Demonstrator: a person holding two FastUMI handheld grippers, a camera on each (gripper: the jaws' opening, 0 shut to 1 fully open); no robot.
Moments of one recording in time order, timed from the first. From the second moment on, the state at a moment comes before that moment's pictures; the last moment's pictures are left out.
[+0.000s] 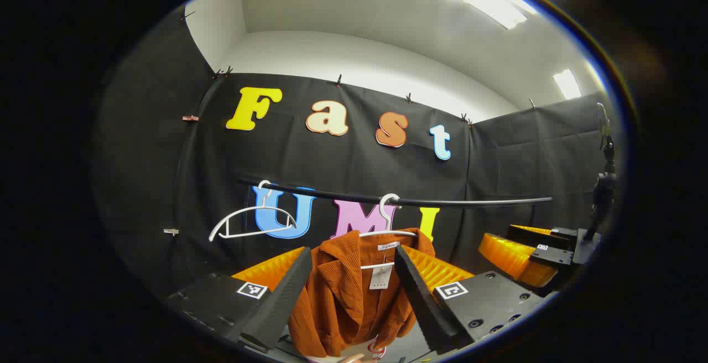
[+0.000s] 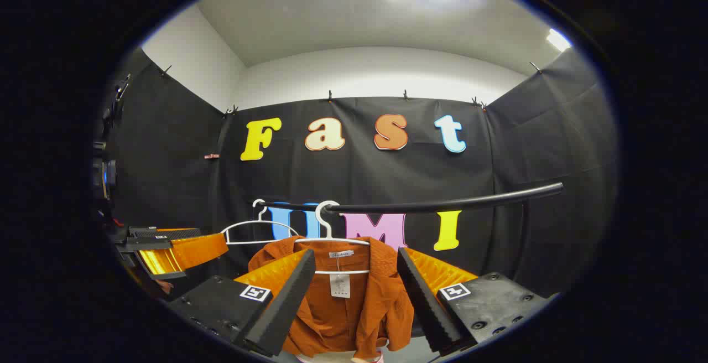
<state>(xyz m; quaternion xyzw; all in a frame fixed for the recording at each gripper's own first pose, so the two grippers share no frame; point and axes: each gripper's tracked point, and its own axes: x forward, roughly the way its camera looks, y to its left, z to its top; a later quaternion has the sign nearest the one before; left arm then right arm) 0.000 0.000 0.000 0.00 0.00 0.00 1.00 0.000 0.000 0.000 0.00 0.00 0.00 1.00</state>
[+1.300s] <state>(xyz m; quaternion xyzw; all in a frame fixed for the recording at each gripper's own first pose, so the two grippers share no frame) 0.000 0.007 -0.020 -0.01 0.03 -0.02 1.00 0.000 0.010 -0.030 -0.02 0.04 -0.02 1.00</state>
